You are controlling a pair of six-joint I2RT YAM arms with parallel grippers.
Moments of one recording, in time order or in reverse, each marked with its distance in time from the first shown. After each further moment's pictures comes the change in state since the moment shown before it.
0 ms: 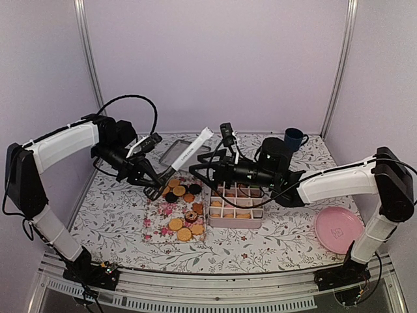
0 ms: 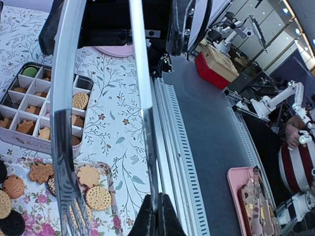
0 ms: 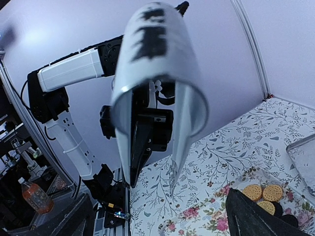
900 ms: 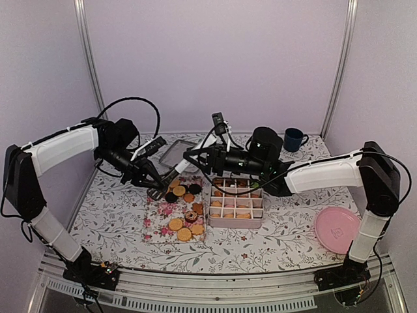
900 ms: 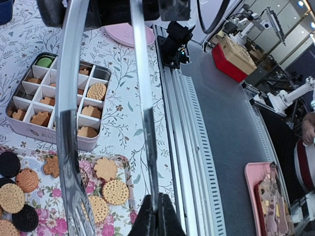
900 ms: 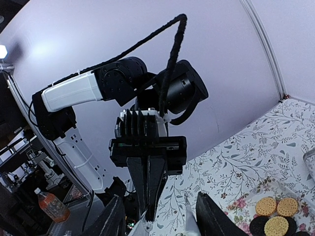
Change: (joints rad) left arm -0.018 -0.026 -0.050 0.176 -0.079 -0.119; right arm -0.029 0.129 0.166 0.032 -0.117 0.127
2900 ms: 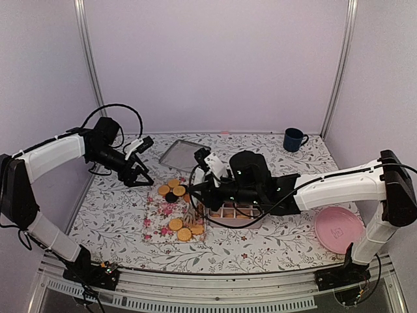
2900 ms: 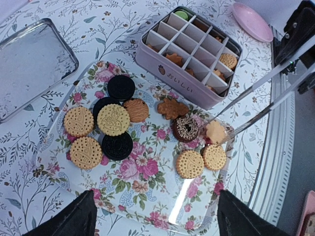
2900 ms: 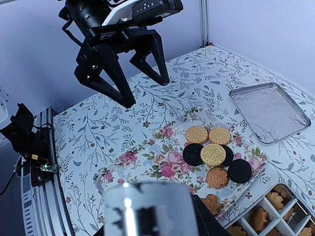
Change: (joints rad) left arm 0.169 -0.099 -0.165 0.374 -0.410 -0.349; right arm 0.216 -0.134 -0.051 -0.581 0.586 -0.418
